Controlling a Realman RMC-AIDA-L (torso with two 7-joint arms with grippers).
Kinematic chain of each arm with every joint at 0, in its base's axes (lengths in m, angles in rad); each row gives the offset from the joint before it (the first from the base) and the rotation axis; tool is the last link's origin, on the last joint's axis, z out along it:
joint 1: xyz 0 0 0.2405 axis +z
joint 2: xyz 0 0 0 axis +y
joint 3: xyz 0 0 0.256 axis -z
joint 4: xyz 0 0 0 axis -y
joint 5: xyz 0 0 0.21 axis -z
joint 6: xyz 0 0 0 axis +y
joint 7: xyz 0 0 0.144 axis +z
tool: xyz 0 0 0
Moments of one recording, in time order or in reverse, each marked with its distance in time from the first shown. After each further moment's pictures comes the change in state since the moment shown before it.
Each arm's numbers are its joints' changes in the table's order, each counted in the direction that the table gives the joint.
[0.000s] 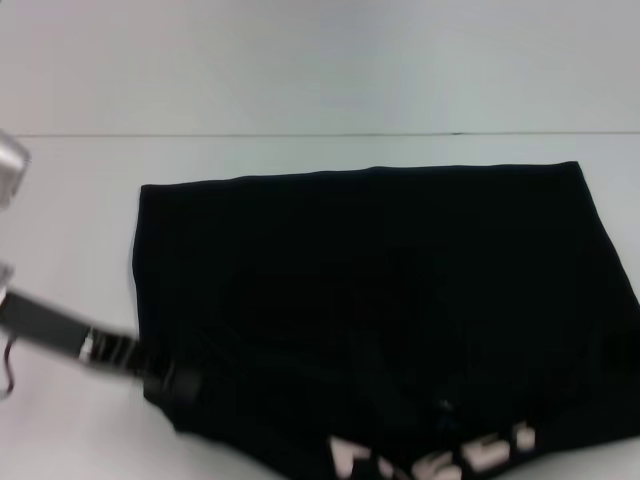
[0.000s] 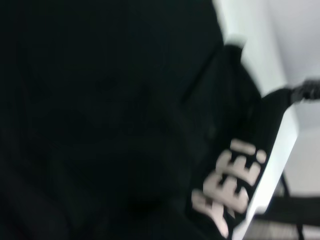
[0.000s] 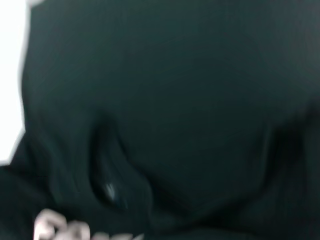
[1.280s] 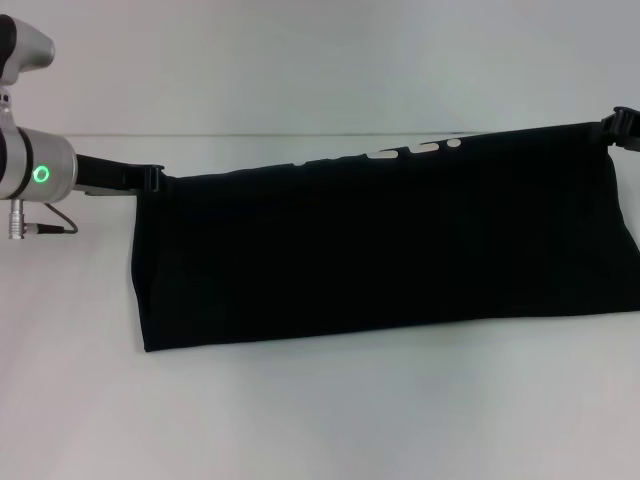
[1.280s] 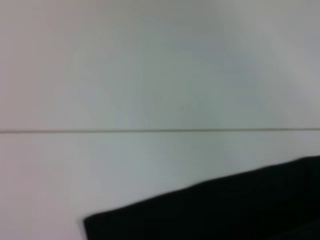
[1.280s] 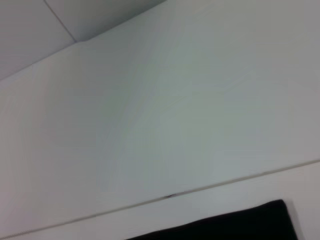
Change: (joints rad) left arm -0.108 -0.028 -0.103 0.132 0.034 -0.977 -0.050; right arm 0.283 0.048 0.142 -0.374 -0.167 1.048 0.052
